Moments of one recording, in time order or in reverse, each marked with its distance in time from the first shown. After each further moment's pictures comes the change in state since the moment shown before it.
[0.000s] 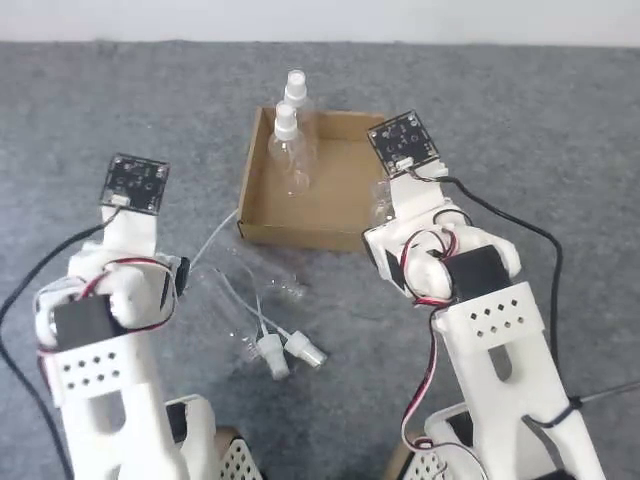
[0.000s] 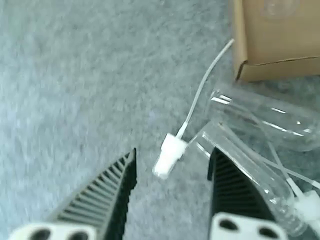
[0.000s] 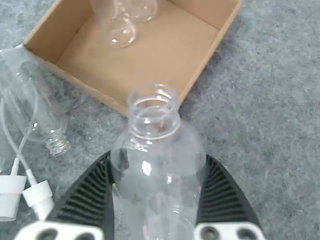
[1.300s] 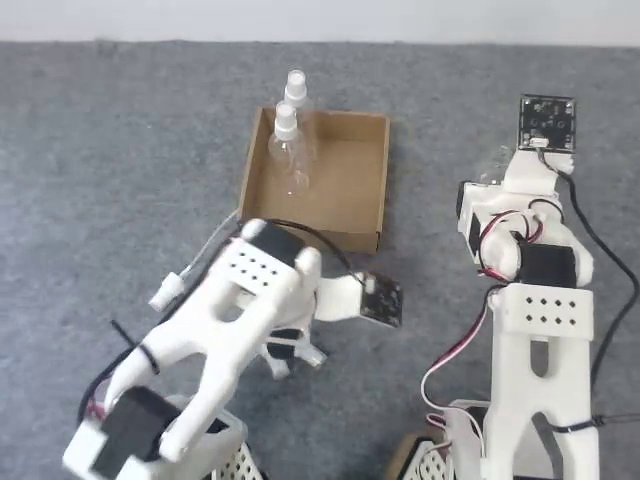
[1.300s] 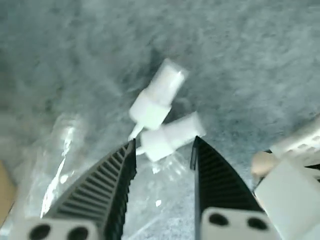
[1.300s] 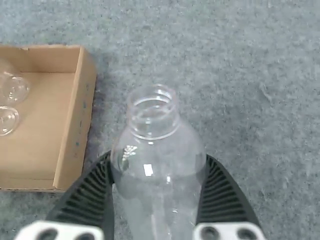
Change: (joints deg) left arm 47.1 39.1 -8.5 11.3 -36.0; right arm 22.8 -0.2 3.4 -12.6 -7.3
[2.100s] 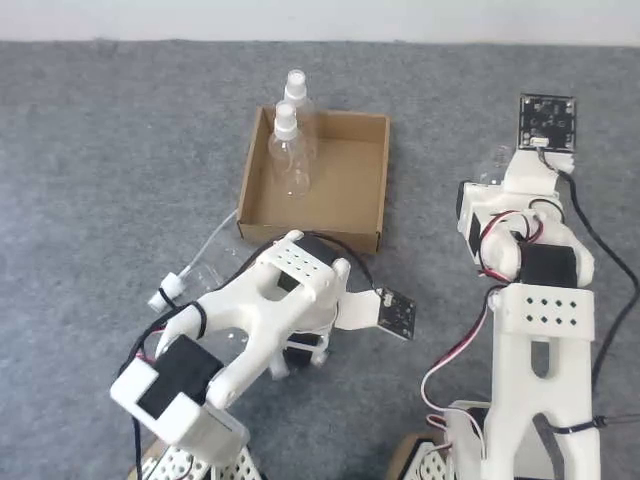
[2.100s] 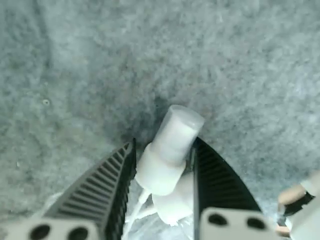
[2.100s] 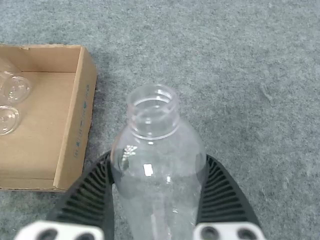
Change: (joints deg) left arm 3.2 17.9 -0.1 -13.1 0.0; right arm 0.0 0.0 0.0 -0.1 0.0
